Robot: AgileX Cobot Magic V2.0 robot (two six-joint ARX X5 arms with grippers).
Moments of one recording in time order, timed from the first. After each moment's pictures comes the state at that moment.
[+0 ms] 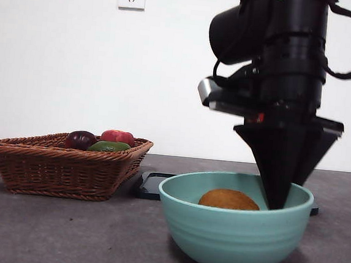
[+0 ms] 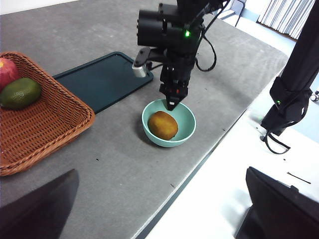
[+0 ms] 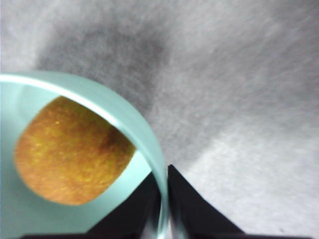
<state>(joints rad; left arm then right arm) -1.08 0.33 1.16 -1.25 -0.08 -0.23 0.67 1.72 1.22 -1.07 -0.11 0.21</state>
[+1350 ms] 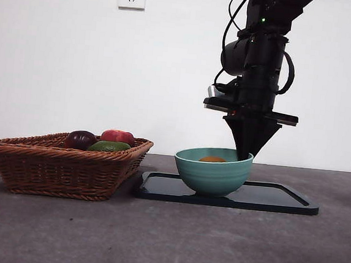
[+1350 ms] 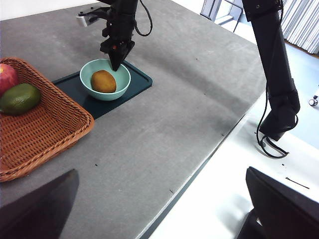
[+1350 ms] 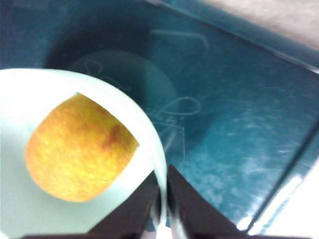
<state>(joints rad) -1.08 0.33 1.16 -1.23 -0.08 -0.23 0.38 2.22 2.00 -1.24 -0.10 0.09</state>
